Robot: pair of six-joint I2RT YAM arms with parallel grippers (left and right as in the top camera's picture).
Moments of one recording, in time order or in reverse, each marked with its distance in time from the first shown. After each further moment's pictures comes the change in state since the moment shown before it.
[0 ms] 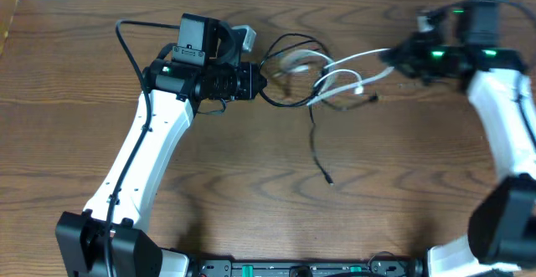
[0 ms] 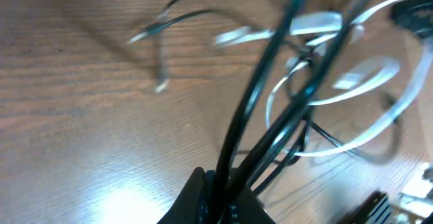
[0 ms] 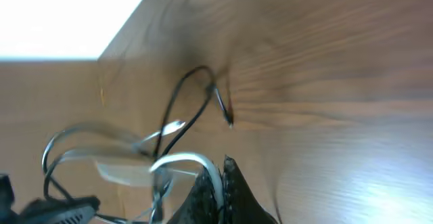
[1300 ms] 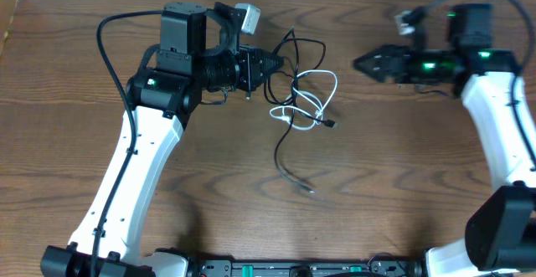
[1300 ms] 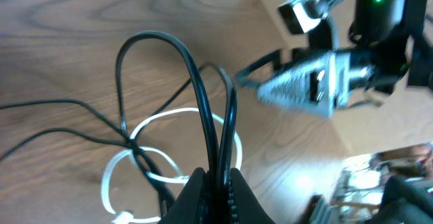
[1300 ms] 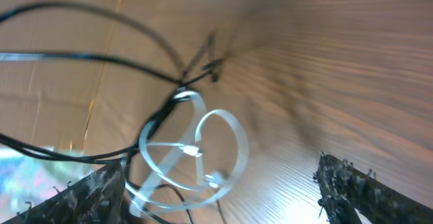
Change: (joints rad) left arm 0.002 -0.104 0.001 0.220 0.243 -0.080; right arm 0.115 -0.014 0.000 -0.040 -0.171 -0.458
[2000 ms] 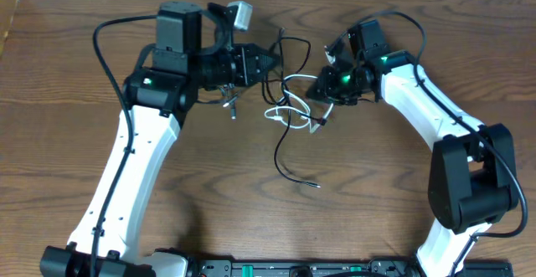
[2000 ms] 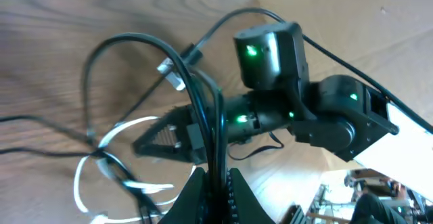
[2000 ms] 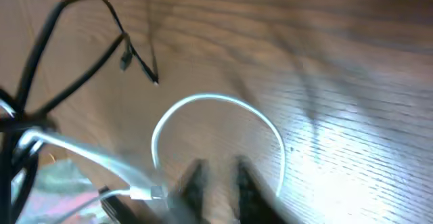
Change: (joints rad) left arm 0.036 0.000 0.000 0.004 0.019 -0.107; right arm 0.294 0.251 0.000 0.101 0.247 0.392
